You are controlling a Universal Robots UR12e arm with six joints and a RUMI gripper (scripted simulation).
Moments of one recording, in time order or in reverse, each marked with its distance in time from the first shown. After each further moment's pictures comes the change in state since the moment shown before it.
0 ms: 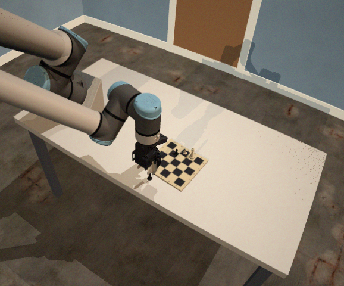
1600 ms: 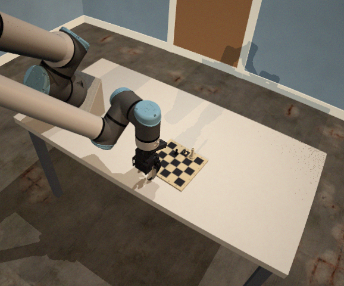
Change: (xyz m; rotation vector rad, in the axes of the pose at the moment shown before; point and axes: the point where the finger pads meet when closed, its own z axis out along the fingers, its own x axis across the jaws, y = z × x) arm 0.000 0.000 0.031 0.000 0.000 0.000
